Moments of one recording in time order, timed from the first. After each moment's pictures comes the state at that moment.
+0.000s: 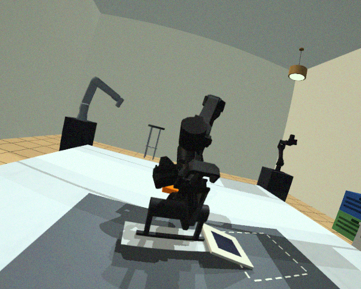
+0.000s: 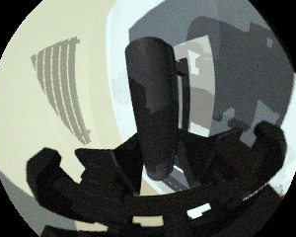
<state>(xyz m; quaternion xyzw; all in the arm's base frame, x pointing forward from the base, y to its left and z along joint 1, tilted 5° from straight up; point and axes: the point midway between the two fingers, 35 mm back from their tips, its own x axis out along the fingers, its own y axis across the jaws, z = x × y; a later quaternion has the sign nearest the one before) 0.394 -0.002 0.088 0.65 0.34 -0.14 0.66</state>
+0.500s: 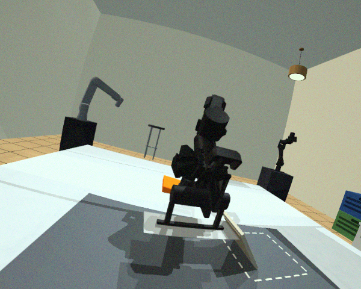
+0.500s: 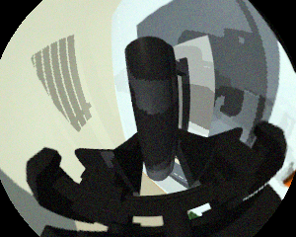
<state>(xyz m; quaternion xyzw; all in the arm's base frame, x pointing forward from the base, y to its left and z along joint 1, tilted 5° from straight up) 0.385 0.031 0.124 0.65 0.34 -0.14 0.66</state>
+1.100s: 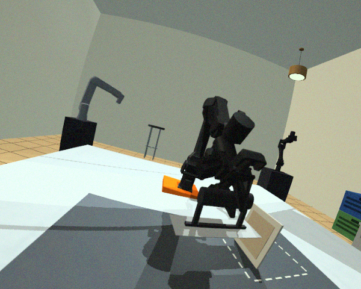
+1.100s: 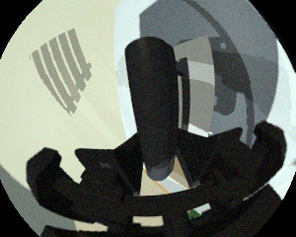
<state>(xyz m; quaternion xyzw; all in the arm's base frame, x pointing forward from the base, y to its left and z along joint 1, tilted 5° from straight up) 0.374 0.086 0.137 0.65 0.34 -0.13 0.66</state>
